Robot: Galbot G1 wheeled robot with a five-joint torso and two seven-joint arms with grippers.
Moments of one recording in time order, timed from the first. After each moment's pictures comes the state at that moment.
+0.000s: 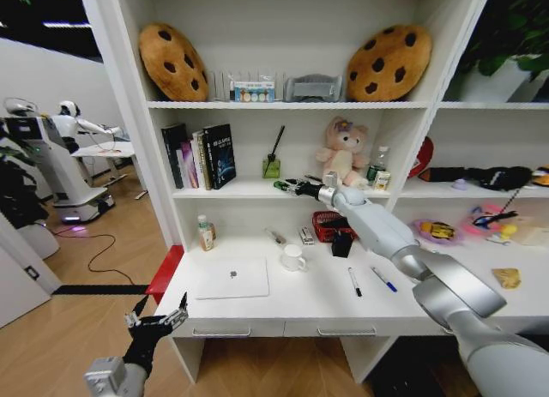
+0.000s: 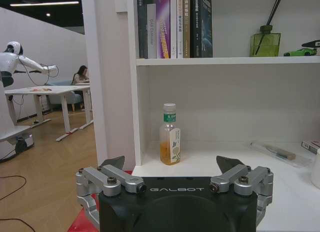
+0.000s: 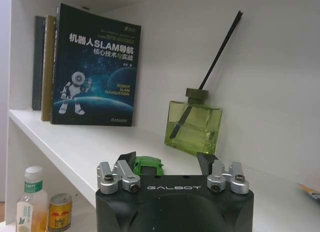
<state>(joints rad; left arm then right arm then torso) 1.95 -1.24 -0.67 -2.49 -0.35 0.23 -0.25 0.07 1.06 -0.33 0.84 0.84 -0.08 -0.60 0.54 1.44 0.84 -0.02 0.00</state>
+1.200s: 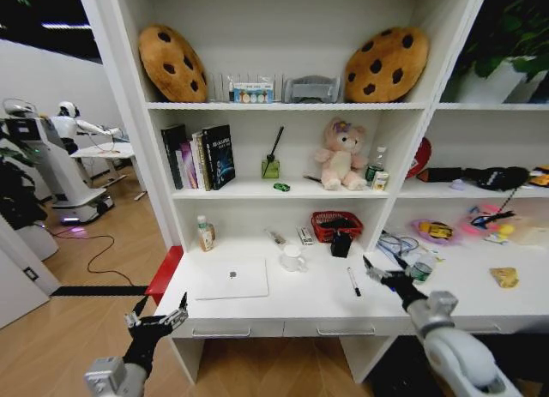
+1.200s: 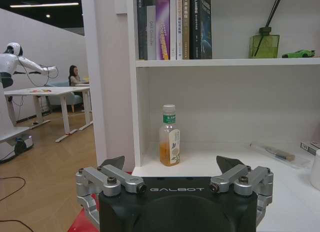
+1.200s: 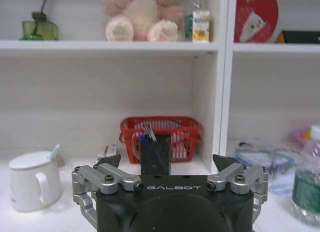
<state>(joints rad) 1.95 -1.24 -0.67 -2.49 -0.35 0.23 -0.25 -1.63 1.08 0.79 2.04 0.56 -0.14 0.09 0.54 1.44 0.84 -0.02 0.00</state>
